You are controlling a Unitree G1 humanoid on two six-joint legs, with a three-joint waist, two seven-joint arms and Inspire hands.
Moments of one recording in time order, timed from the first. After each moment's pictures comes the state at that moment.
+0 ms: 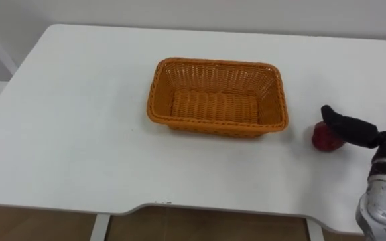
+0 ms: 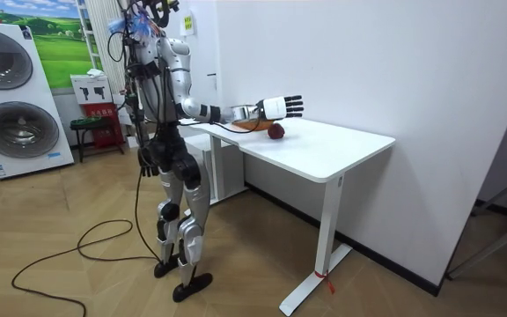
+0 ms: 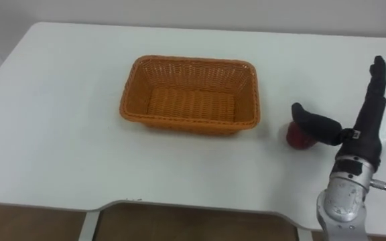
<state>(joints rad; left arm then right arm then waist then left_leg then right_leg) 0.26 0.22 0.18 1.14 0.27 -0.01 0.03 0.11 -0.30 -0.14 0.16 -0.05 -0.21 -0.44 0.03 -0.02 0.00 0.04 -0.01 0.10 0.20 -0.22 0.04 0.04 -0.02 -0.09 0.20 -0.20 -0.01</state>
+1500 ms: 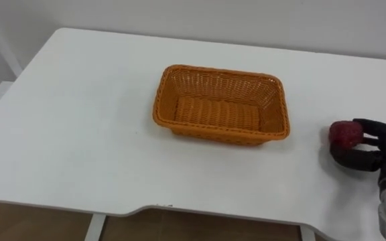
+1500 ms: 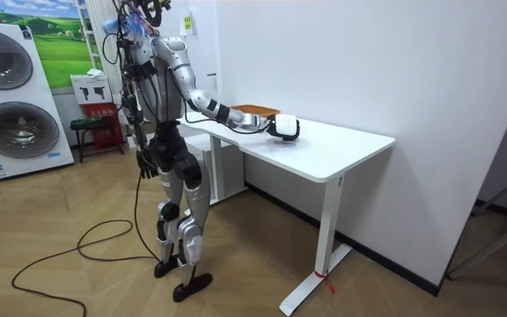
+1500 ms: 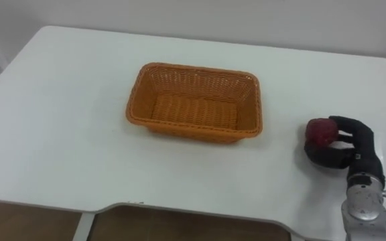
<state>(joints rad) 0.26 0.26 0.23 1.14 0.28 0.01 -0.05 -0.08 -0.40 -0.26 0.74 -0.16 -0.22 -0.17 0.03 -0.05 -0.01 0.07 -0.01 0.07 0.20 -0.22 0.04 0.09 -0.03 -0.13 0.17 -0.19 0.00</state>
